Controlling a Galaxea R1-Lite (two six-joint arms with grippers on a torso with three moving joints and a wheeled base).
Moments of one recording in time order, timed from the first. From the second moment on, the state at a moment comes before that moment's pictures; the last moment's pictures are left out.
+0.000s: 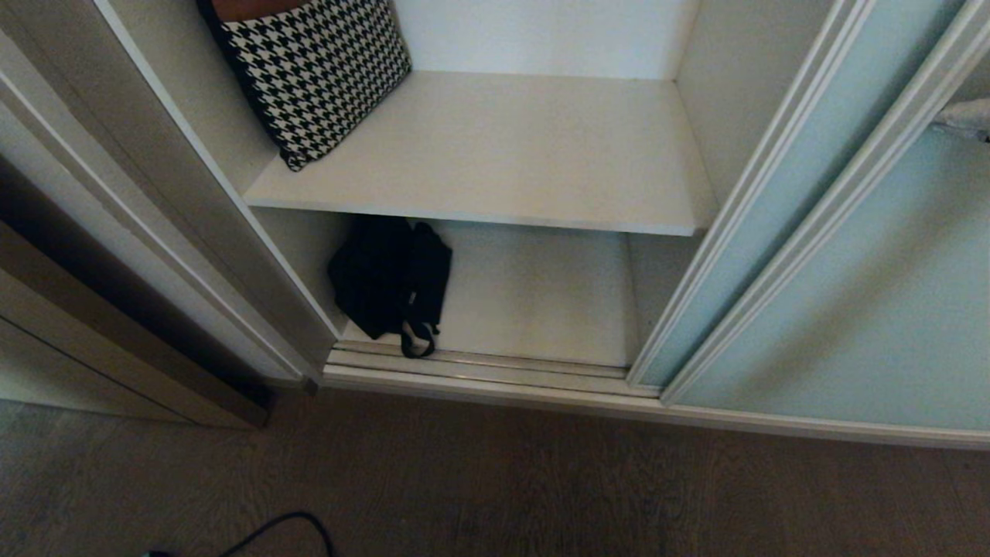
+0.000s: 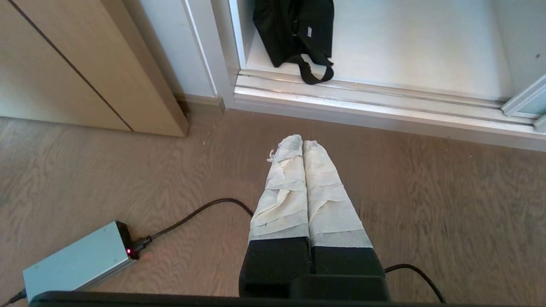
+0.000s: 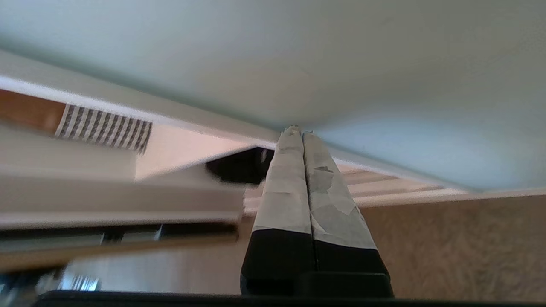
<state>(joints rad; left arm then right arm) 0.00 0.00 0.00 0.00 0.00 -0.01 -0.16 1.38 -1.45 0.11 0.45 0.72</state>
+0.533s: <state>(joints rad) 0.00 0.00 0.00 0.00 0.00 -0.01 0.17 1.33 -1.44 0.11 0.39 0.63</state>
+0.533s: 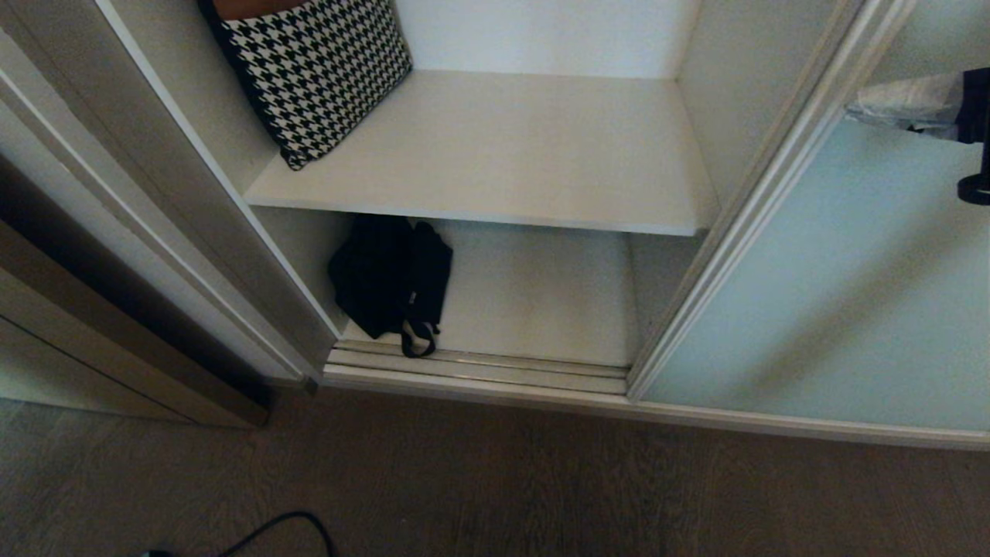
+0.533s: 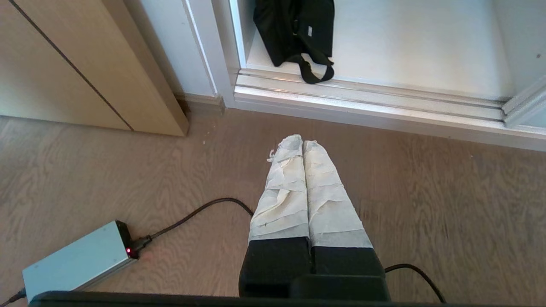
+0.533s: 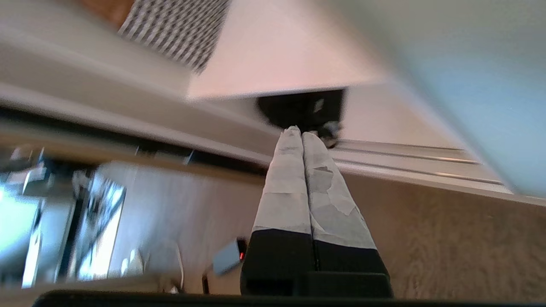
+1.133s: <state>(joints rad) 0.00 0.00 0.00 0.00 0.00 -0.01 0.32 1.12 -1.39 0.14 0.23 0.43</state>
